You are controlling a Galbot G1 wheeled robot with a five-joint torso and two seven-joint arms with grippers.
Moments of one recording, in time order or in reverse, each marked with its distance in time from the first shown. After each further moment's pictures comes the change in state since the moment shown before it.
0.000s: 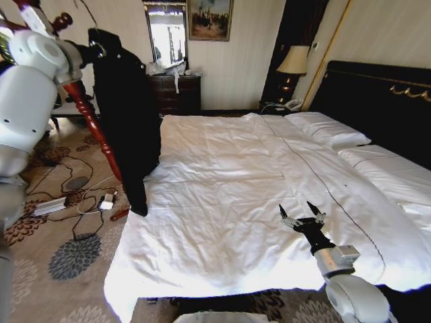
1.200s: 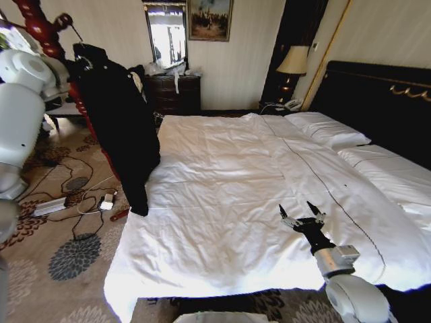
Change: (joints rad) left arm 0.106 0.093 -0.071 -0.106 -0.011 0.030 -0.024; right arm 0.000 0.000 0.000 0.000 0.000 0.000 0.000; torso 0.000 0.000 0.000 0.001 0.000
